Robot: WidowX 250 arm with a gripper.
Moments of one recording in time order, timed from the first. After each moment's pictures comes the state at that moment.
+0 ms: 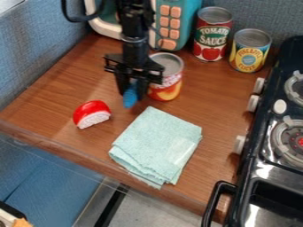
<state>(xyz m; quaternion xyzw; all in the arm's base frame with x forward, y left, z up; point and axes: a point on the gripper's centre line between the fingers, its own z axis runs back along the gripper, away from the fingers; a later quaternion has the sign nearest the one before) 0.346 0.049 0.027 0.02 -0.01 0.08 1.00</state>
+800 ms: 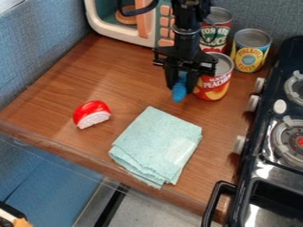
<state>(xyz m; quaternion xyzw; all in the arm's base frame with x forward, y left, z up) 0.385 -0.017 0.041 0.00 -0.04 0.05 1.00</state>
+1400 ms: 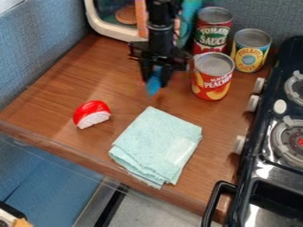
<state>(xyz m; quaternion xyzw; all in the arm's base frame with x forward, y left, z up) 0.382 0.042 0.033 0.02 -0.04 0.07 1.00</state>
